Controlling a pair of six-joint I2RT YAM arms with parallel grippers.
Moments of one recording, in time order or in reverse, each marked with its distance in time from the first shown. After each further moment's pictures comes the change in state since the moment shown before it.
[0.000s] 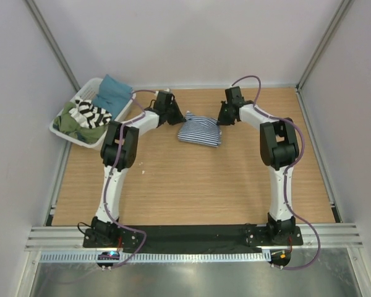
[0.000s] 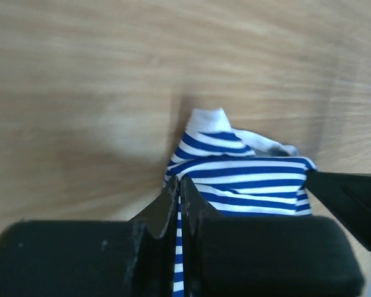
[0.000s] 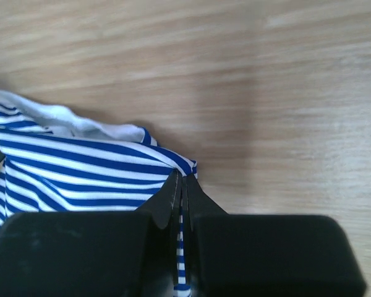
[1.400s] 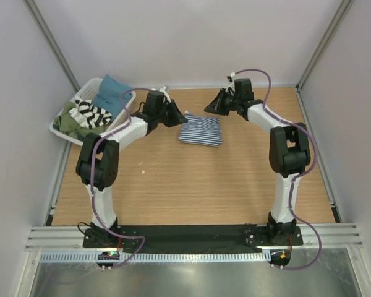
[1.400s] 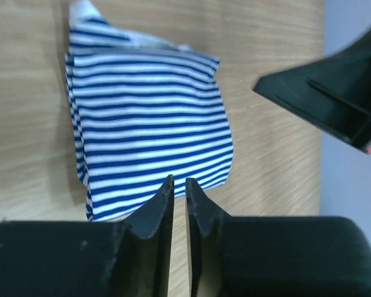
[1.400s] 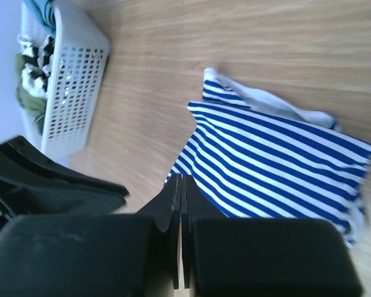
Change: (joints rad) left arm -0.020 -0.391 -0.285 0.038 0.130 0.024; right arm -0.030 -0.189 -0.099 0.241 -0.444 0.142
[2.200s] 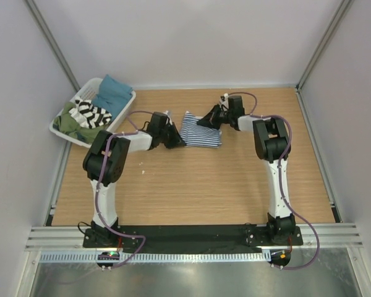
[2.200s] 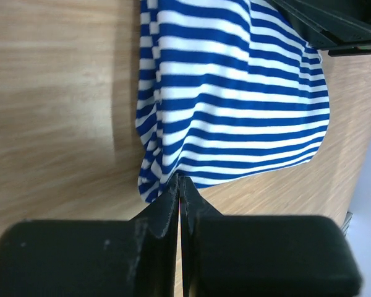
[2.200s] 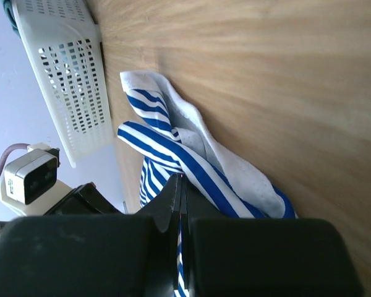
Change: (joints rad) left arm -0.024 0.108 -0.235 0.158 0.039 -0.048; right arm -0.022 0.433 0.096 0.305 -0.285 0.309
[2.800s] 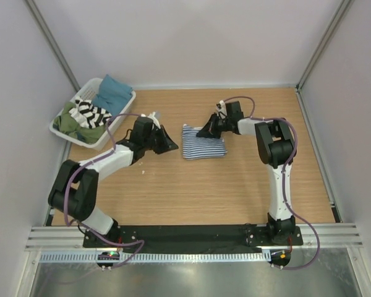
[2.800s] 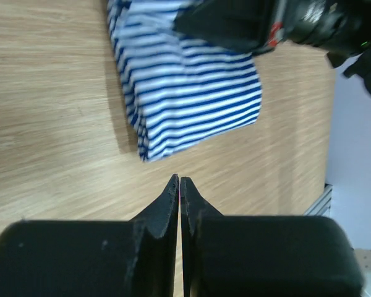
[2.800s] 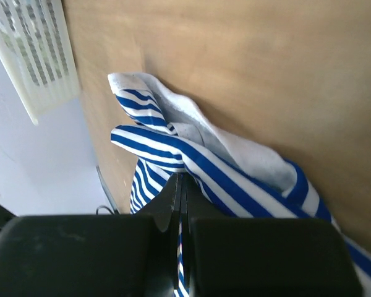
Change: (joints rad) left arm -0.002 -0.457 -0.300 -0.070 -0.034 0.011; right arm 0.038 -0.155 -0.174 -0.150 0.009 -0.161
